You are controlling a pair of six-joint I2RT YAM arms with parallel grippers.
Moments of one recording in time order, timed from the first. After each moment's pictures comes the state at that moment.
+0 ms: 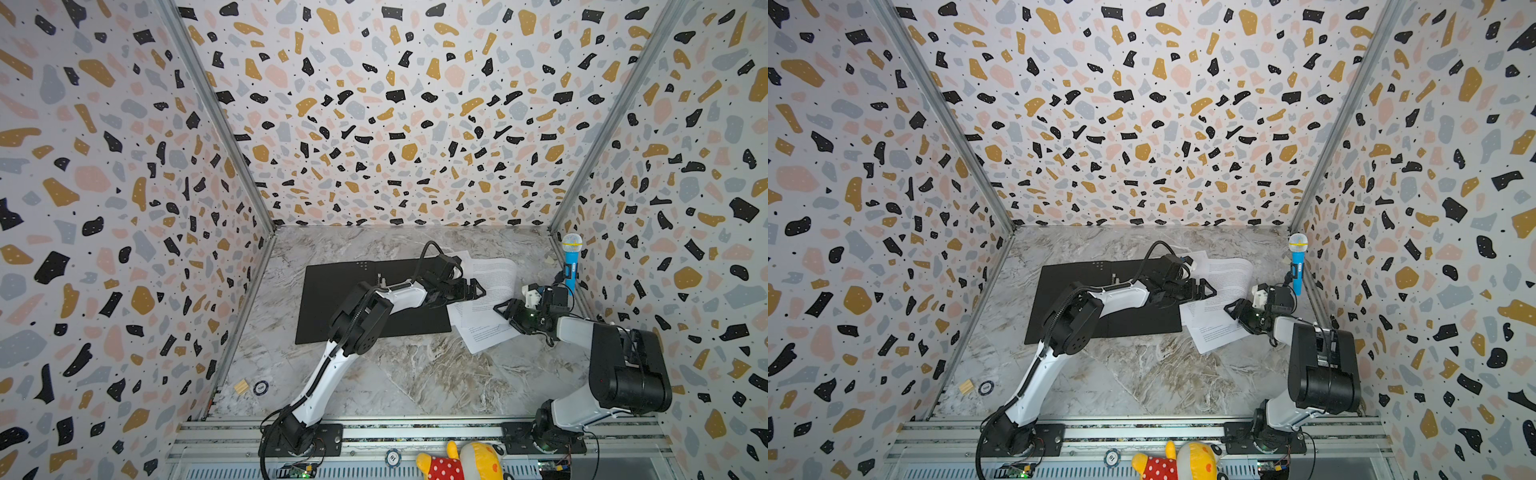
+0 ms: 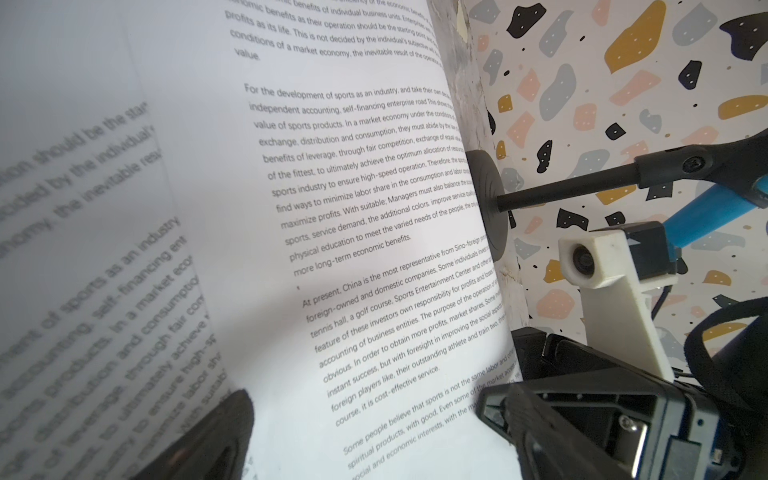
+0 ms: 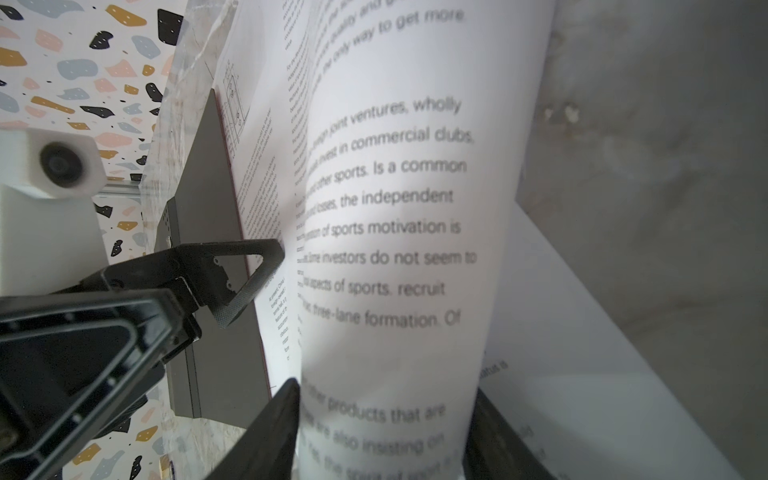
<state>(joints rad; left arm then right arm) -0.77 2.41 1.77 0.00 0.53 -0.75 -0.15 1.54 0.60 0.00 -0.63 0.48</state>
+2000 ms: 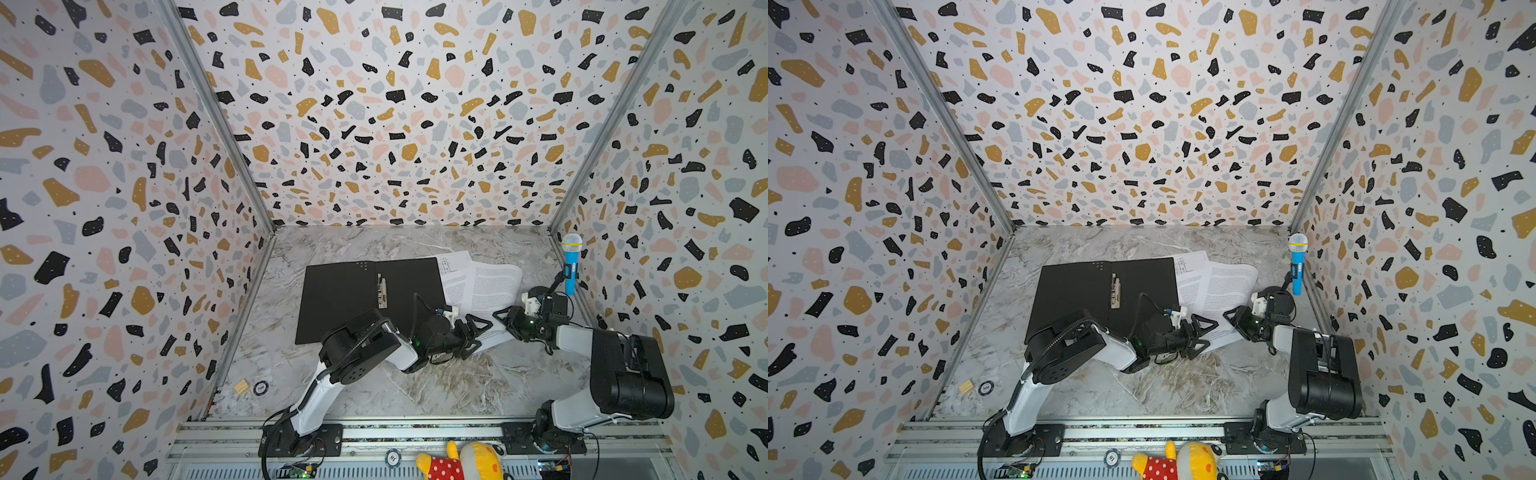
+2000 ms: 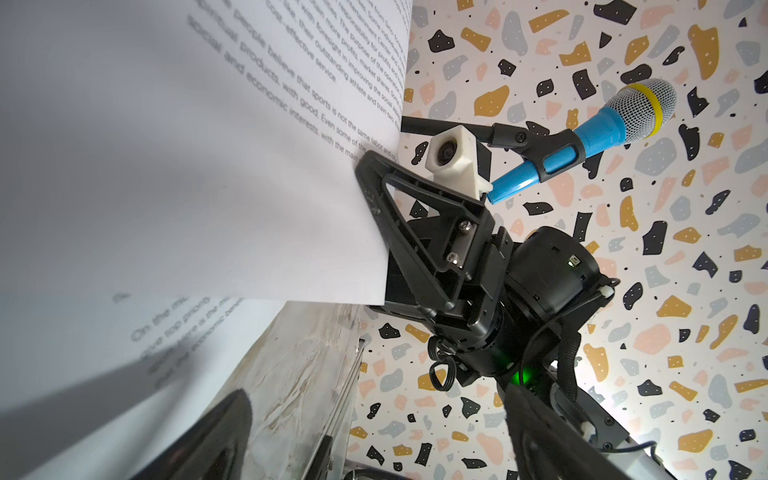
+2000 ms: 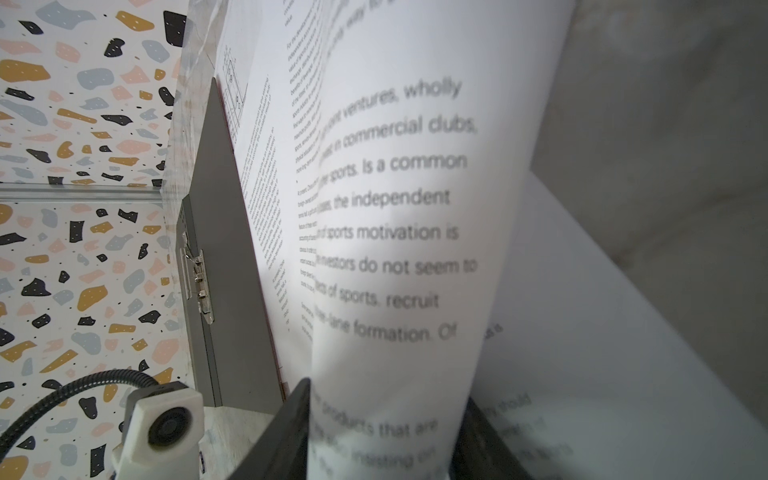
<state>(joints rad) -1.03 2.17 0.98 1.01 0.30 -1.63 -0.15 1.51 0.51 0.08 -0.67 0.56</state>
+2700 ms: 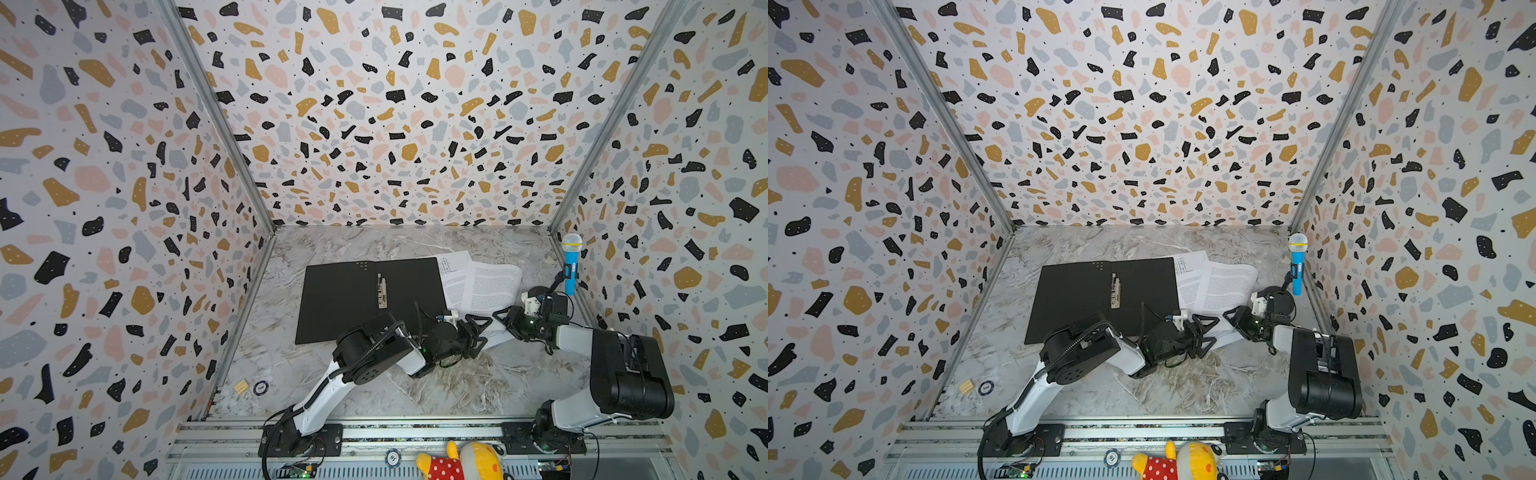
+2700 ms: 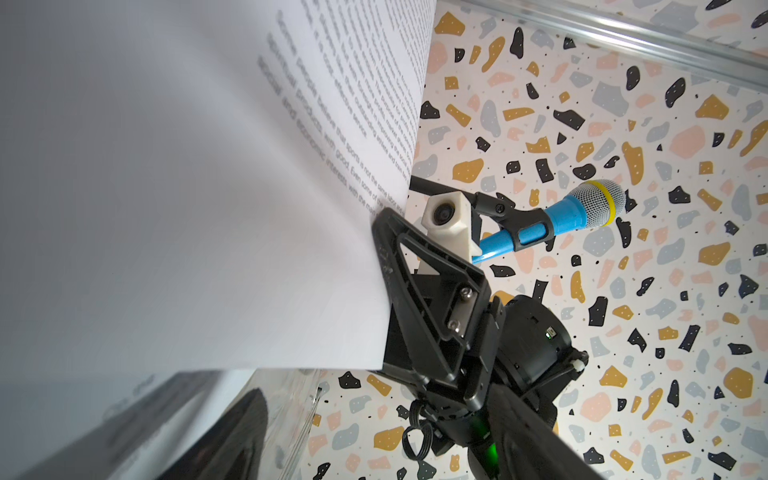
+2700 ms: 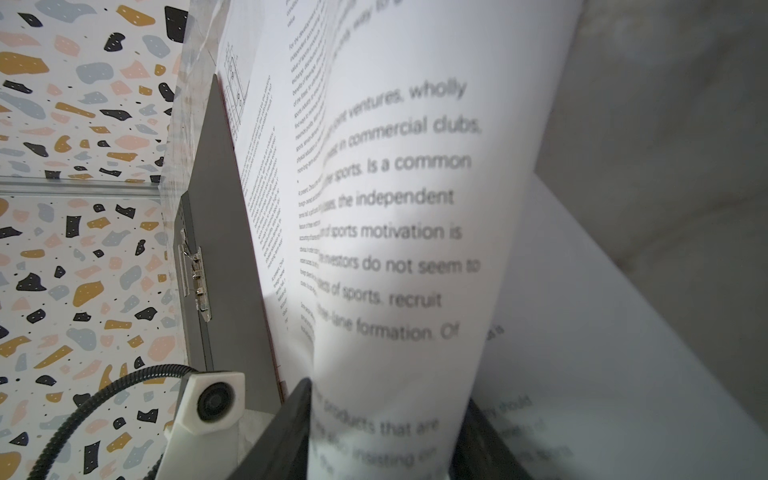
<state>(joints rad) -1.07 2.28 1.05 1.11 0.09 -1.81 -0.15 1.51 0.51 0.08 -0.67 0.54</state>
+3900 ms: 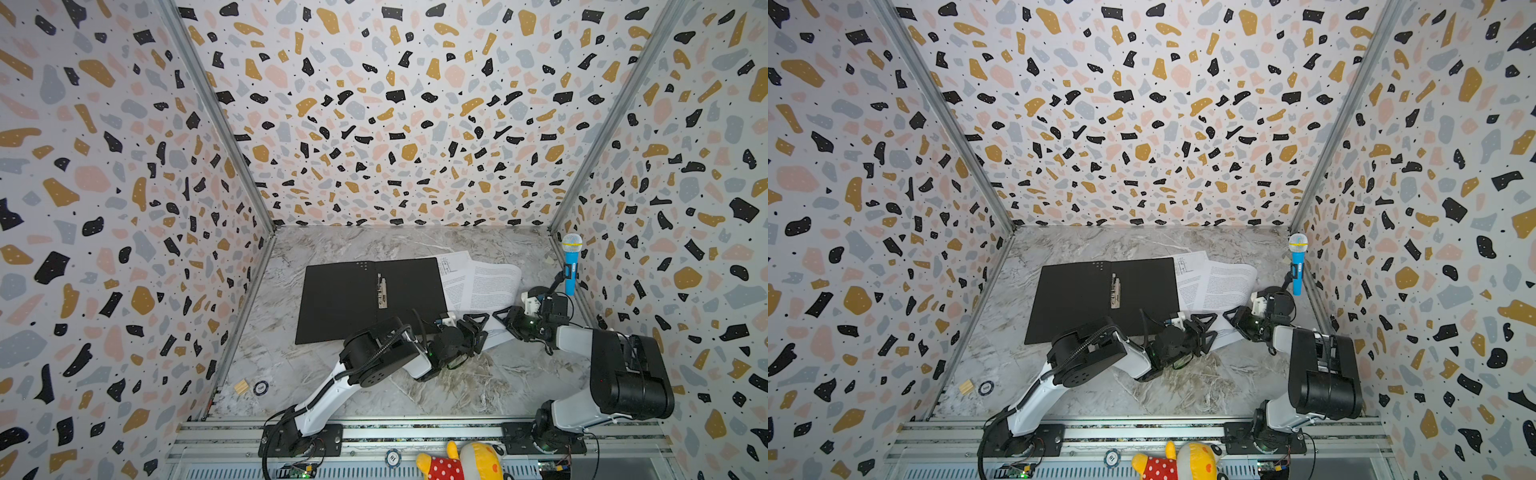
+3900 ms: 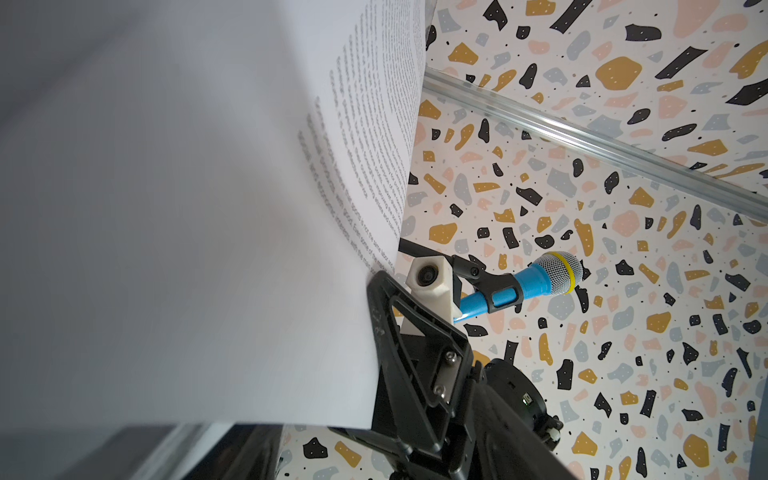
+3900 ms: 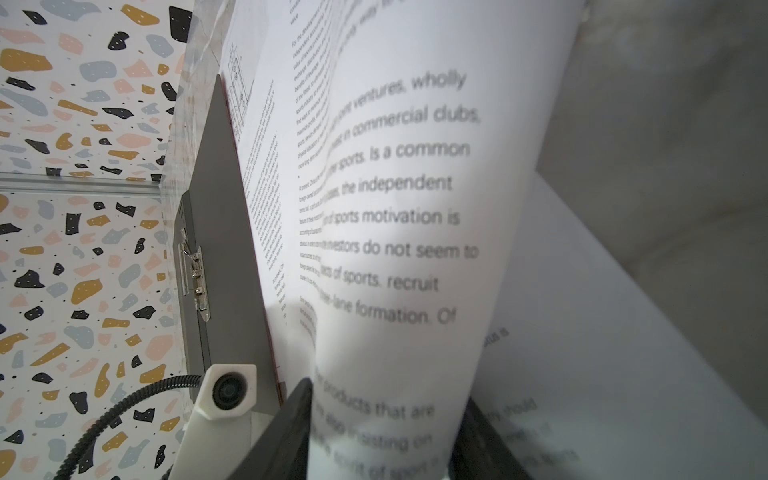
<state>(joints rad) -1.11 2.33 1.11 1.10 -0.13 -1.90 -0.15 1.51 0.51 0.10 -0.67 0.53</state>
